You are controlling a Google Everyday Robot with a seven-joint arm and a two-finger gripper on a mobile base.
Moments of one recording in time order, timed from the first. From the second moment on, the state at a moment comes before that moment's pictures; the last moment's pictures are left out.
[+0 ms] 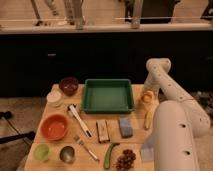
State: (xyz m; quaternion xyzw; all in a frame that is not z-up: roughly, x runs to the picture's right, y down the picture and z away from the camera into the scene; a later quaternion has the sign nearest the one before) arm 0.306 0.059 0.955 -0.29 -0.22 -0.55 0.75
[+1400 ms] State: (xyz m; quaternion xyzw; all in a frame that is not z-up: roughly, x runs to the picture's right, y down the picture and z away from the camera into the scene) arm 0.313 0.059 0.960 -0.24 -0.20 -0.56 0.77
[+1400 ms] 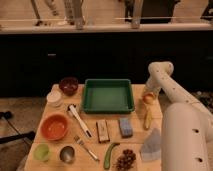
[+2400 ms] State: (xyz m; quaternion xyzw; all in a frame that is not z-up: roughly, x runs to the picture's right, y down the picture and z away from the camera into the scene) arm 0.311 0.043 0.897 -0.21 -0.17 -0.58 0.77
